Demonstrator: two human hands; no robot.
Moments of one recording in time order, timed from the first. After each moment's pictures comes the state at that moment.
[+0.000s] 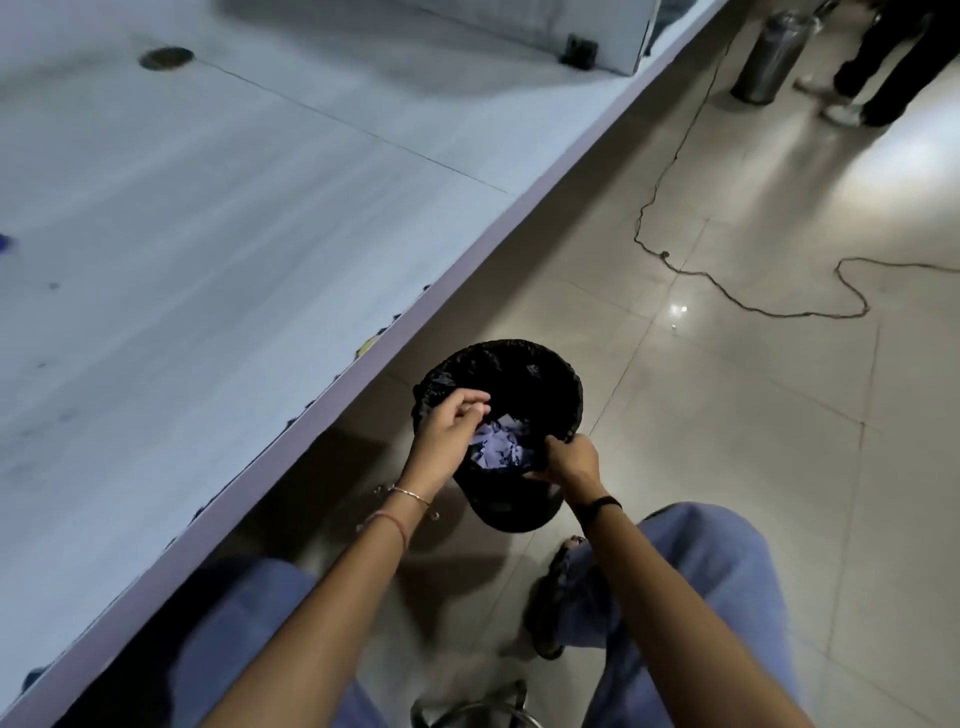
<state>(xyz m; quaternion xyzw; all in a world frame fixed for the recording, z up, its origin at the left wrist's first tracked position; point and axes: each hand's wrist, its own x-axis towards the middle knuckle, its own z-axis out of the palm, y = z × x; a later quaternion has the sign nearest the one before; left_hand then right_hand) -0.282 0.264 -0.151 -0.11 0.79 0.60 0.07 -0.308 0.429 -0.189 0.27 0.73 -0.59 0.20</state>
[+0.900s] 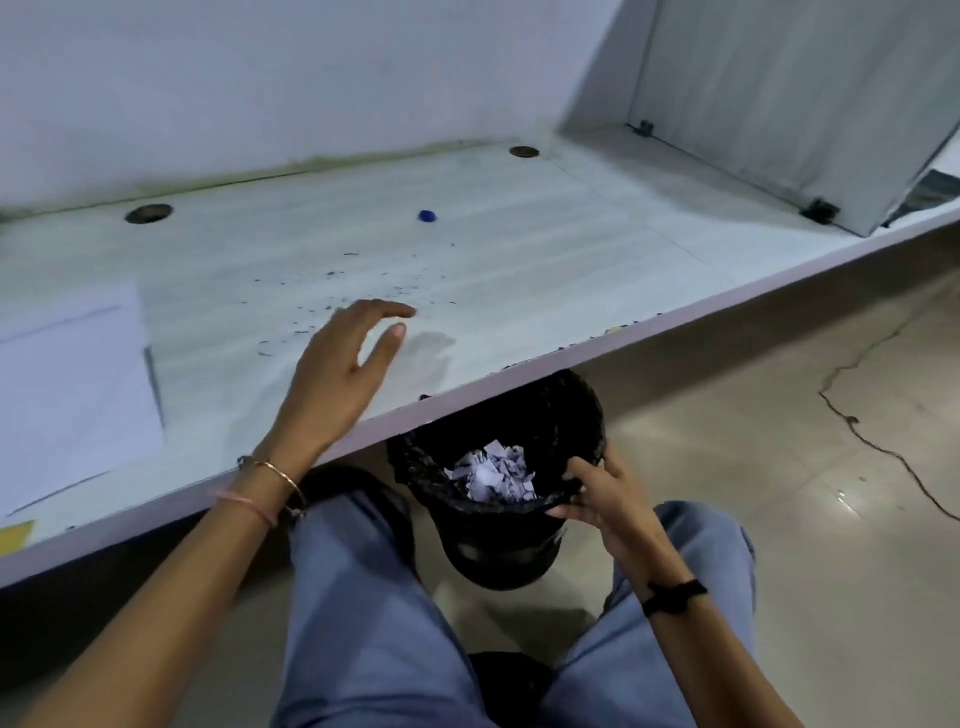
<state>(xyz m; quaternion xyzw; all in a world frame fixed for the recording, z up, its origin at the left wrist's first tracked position) -0.014 0.105 0.038 -0.16 0.89 0.31 -0.29 -0.141 0.341 -0.049 -0.02 0.67 -0.66 0.34</state>
